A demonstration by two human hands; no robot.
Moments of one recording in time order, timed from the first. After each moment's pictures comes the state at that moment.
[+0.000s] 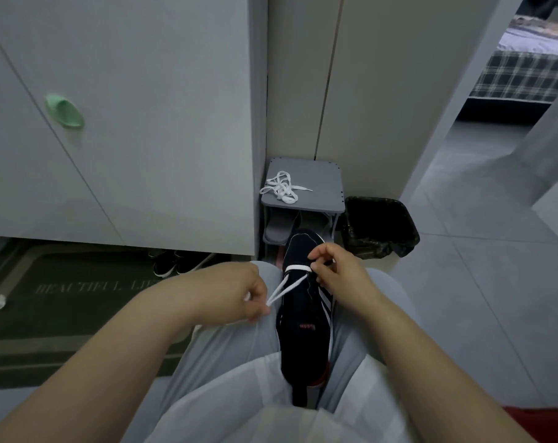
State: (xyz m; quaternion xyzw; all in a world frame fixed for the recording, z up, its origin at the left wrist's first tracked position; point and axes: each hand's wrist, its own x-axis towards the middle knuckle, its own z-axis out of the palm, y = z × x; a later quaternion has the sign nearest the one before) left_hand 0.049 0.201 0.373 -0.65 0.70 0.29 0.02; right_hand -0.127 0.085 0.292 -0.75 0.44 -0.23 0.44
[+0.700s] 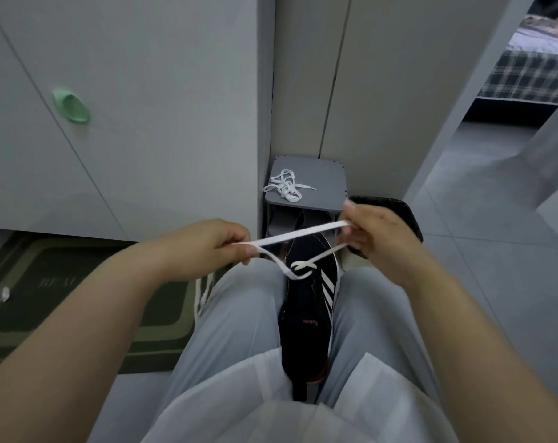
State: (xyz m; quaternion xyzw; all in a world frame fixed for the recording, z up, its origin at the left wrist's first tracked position) left_hand 0.086 0.192 0.395 -0.68 0.66 0.29 -0.13; right_hand -0.140 0.074 0.369 -0.65 0.32 -0.29 0.63
